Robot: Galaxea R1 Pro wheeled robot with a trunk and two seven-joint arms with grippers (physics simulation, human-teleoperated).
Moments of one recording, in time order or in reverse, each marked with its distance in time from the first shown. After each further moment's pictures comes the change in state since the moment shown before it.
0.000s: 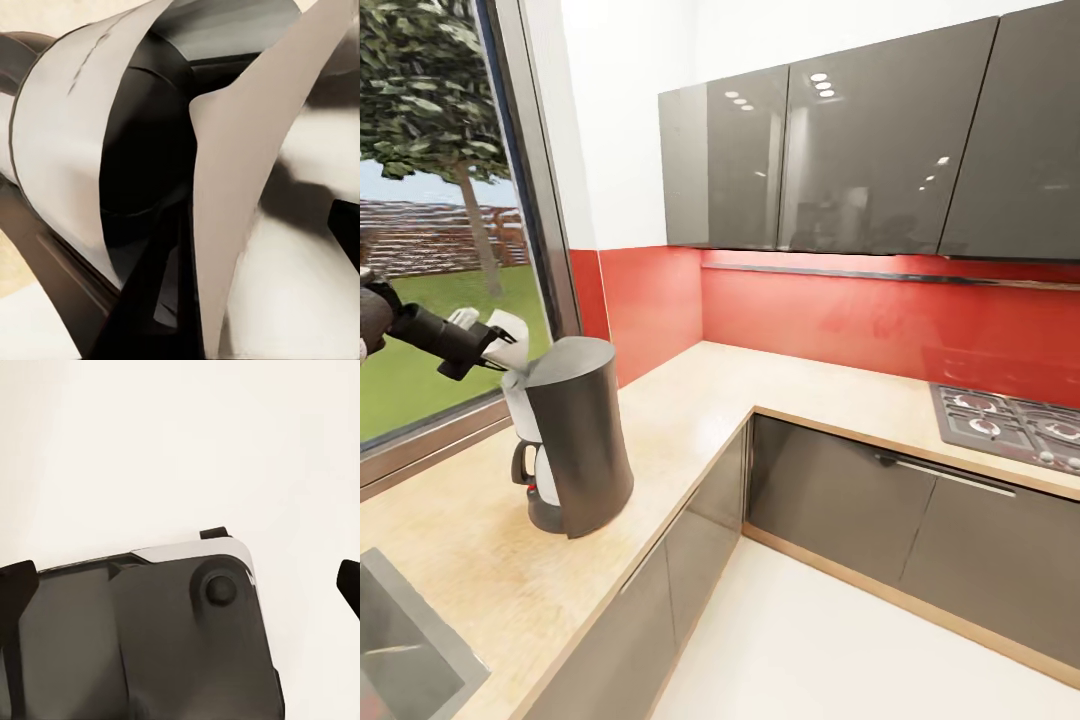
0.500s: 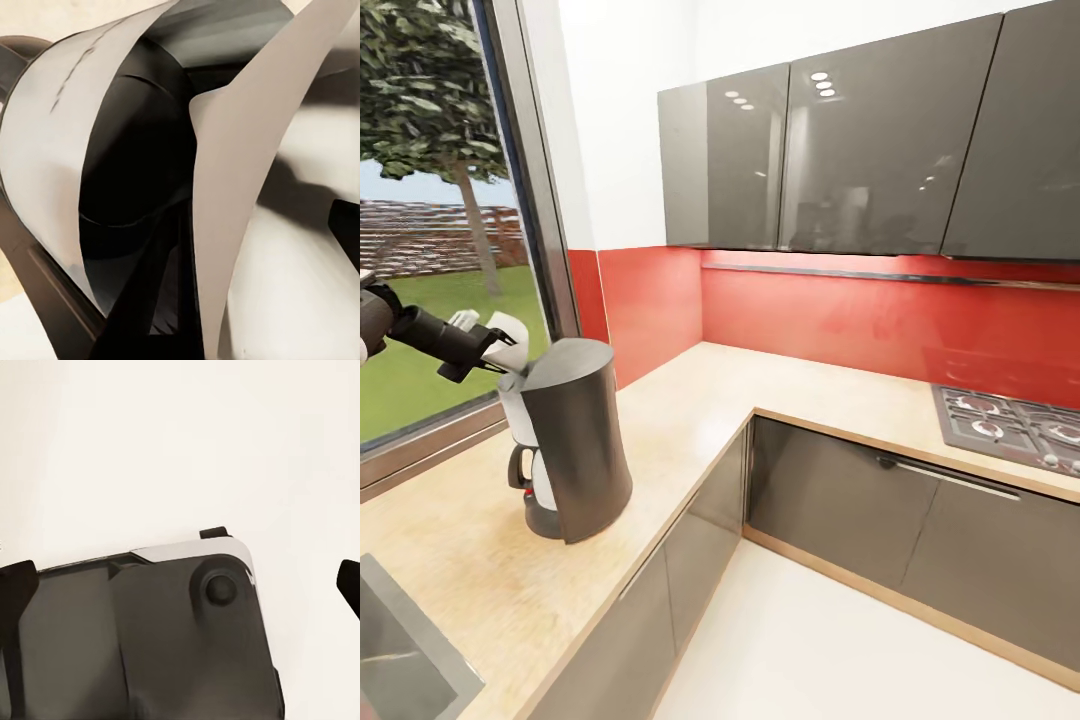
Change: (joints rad) left arm 0.006 0.001 -0.001 -0.001 0.001 0.002 0.000; right arm 0.000 0.000 0.000 0.001 0.000 0.000 0.000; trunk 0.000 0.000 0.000
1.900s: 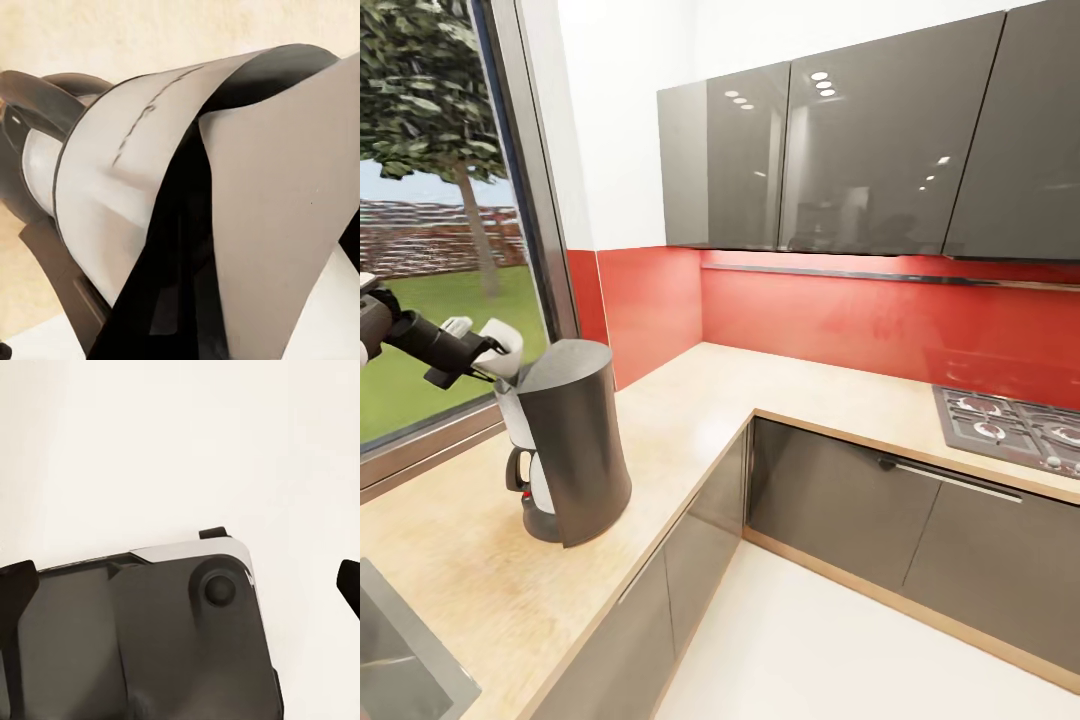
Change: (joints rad) left arm 0.014 0.001 -0.098 -0.014 -0.012 -0.010 0.000; right arm 0.000 -0.001 0.001 0.000 0.000 -0.001 0.000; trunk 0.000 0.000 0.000
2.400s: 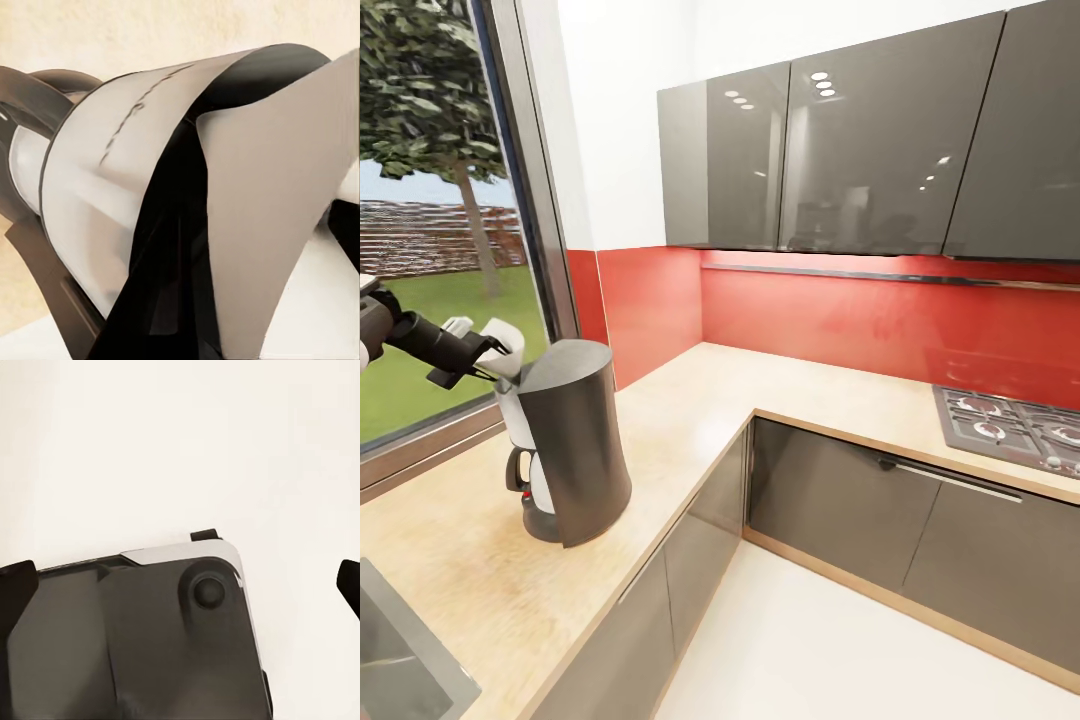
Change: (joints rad) left arm 0.006 -0.001 0.005 -0.003 0.017 -0.013 -0.010; right arm 0.000 -0.014 0.000 0.000 0.003 -0.001 -0.002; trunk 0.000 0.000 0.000
